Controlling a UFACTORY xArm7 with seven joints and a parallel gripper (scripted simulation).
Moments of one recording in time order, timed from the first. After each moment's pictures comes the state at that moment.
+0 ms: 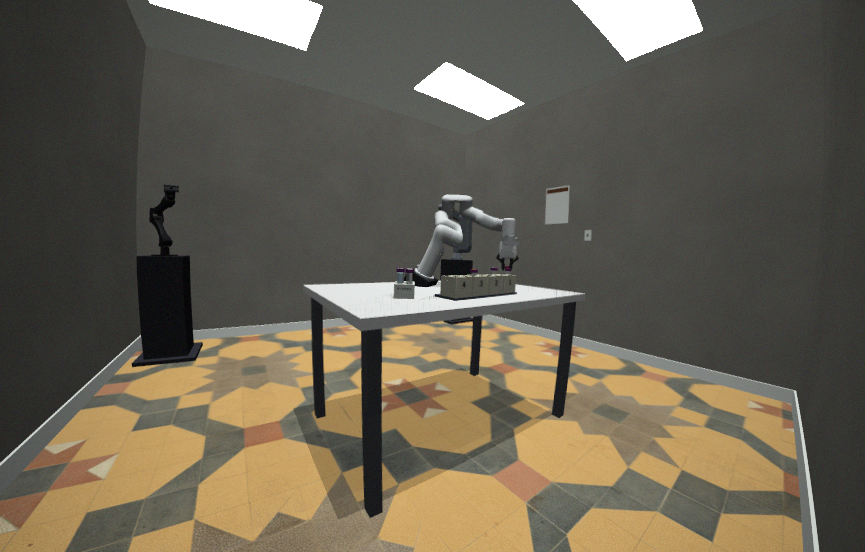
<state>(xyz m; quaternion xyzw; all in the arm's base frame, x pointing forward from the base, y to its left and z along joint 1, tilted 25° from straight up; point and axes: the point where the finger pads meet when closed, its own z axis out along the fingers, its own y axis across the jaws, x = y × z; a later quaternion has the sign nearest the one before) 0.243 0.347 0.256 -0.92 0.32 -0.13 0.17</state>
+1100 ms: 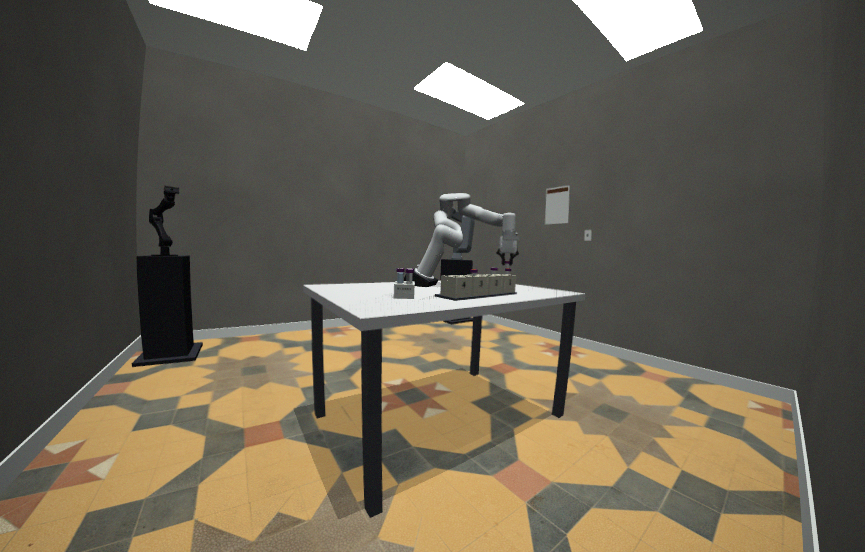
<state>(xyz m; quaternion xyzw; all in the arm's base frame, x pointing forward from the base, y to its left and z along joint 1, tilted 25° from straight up) 0.232 0.340 0.283 -0.92 0.32 -0.13 0.17</state>
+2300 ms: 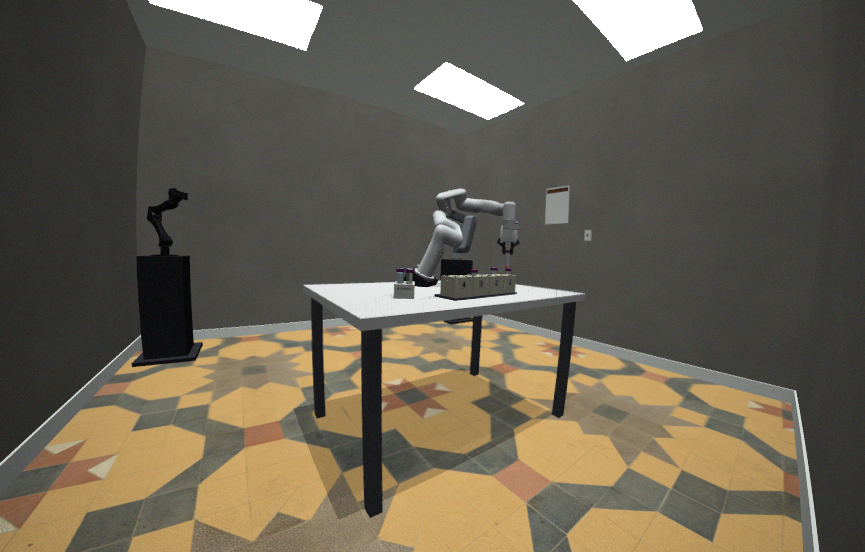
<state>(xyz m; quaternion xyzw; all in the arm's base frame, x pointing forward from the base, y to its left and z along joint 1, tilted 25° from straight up) 0.210 0.325 0.341 -0.92 0.32 -0.13 0.17</state>
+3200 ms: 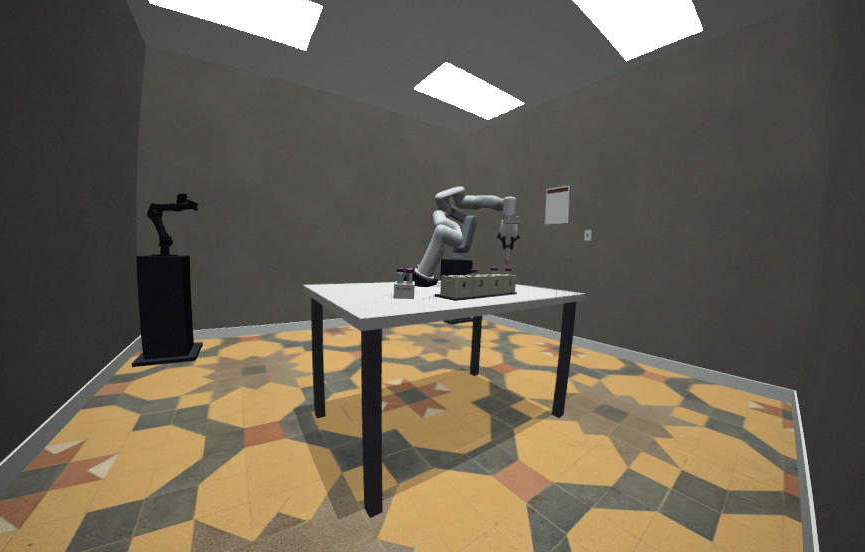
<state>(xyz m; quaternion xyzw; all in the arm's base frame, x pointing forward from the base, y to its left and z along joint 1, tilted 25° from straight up) 0.198 0.318 0.369 -0.92 0.32 -0.13 0.17</state>
